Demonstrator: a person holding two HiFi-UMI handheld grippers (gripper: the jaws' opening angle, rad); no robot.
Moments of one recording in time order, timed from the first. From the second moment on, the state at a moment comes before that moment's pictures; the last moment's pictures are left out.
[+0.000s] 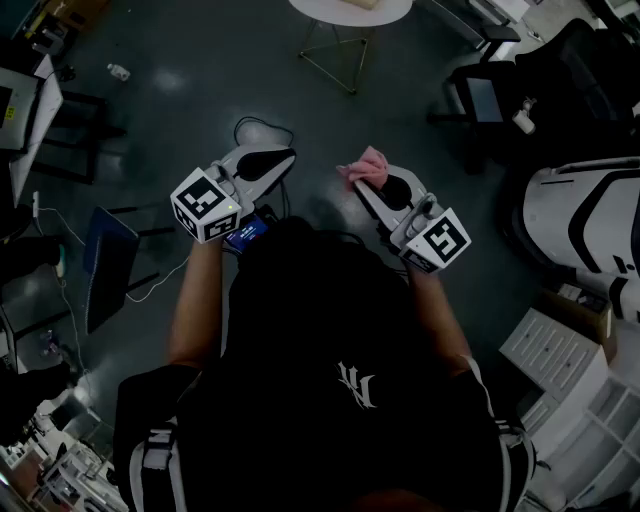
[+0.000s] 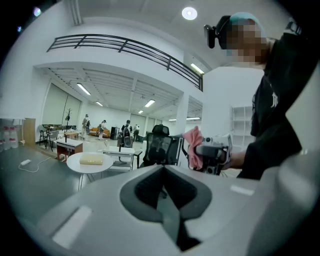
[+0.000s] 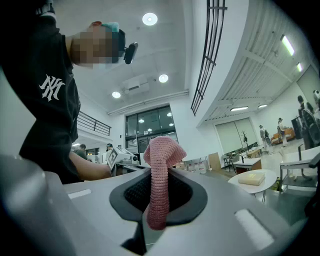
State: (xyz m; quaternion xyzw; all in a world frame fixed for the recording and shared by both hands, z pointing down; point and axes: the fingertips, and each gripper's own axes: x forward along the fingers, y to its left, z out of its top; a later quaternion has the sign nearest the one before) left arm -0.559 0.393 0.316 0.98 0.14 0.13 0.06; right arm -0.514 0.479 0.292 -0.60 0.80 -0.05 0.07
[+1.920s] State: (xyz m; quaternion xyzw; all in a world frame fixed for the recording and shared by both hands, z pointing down) left arm -0.299 0.086 0.367 0.97 0.07 0.15 0.17; right arm -0.203 0.249 0.307 -0.66 0.74 -0.15 0.03
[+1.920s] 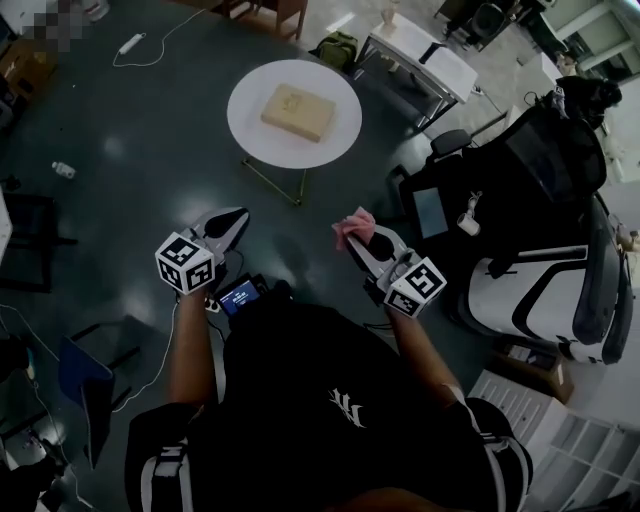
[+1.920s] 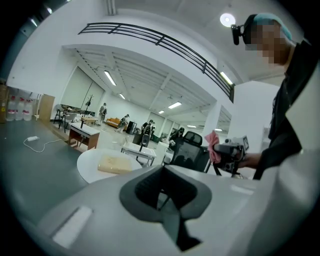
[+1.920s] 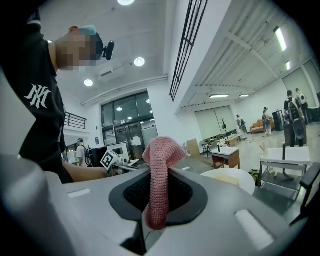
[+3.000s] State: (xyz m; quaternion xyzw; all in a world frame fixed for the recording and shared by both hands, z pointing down) left arm -0.022 -0.078 0.417 0.94 -0.09 0.25 0.21; right arm 0.115 0.022 0.353 -0.50 0.85 -0.17 0.05
